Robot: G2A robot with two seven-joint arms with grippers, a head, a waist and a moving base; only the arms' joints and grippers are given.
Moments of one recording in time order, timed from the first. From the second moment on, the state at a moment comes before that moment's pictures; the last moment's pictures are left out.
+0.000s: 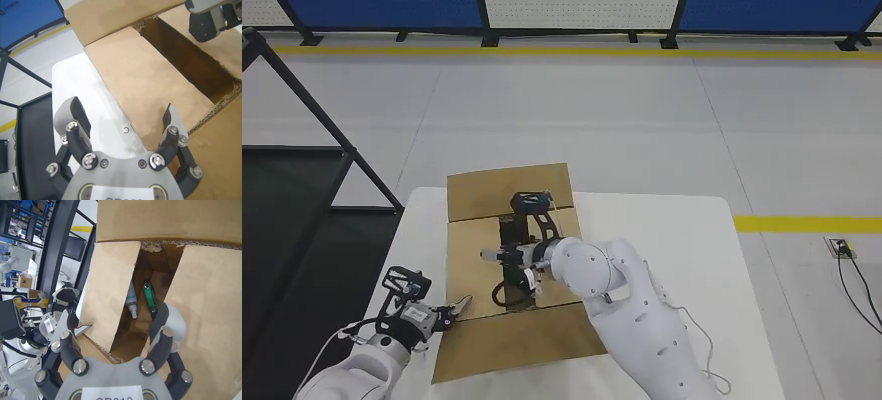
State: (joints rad) left arm 1.52 -1.15 -1.70 -2.02 1.24 -0.30 -0.46; right arm -0.61 -1.72 1.05 -1.32 -0.80 0.16 0.97
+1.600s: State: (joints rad) left arm 1.83 -1.11 -1.96 -2.02 1.30 -0.74 0.24; right arm -0.60 -1.66 1.28 -1.32 -0.55 0.18 0.68
